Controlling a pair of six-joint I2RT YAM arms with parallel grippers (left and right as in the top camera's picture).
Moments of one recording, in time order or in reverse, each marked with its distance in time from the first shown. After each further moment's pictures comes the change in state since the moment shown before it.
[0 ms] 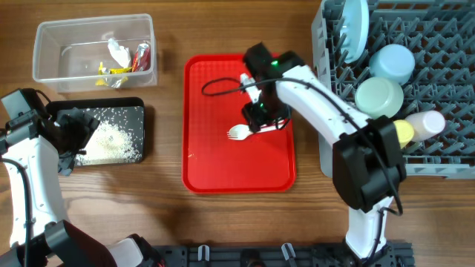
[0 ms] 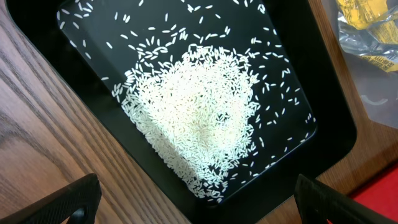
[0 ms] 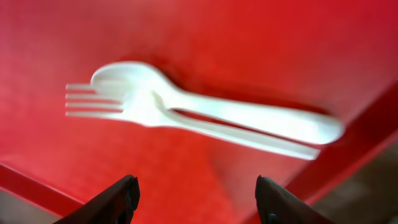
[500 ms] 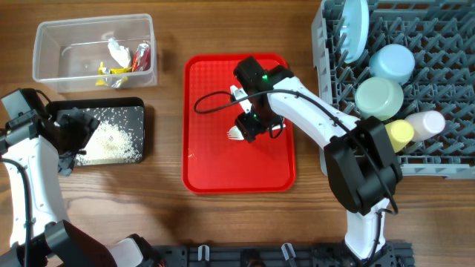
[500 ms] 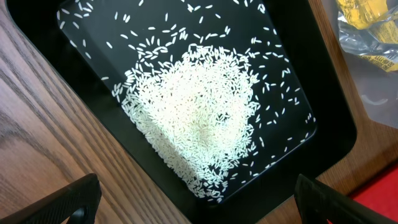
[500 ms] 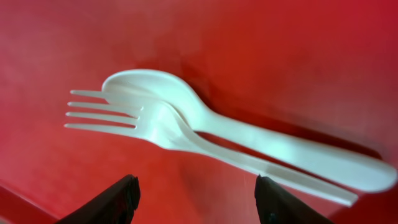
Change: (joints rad) left arm 0.000 0.000 0.000 0.000 0.000 0.000; right arm 0.046 0.000 -0.108 0.152 0.001 -0.079
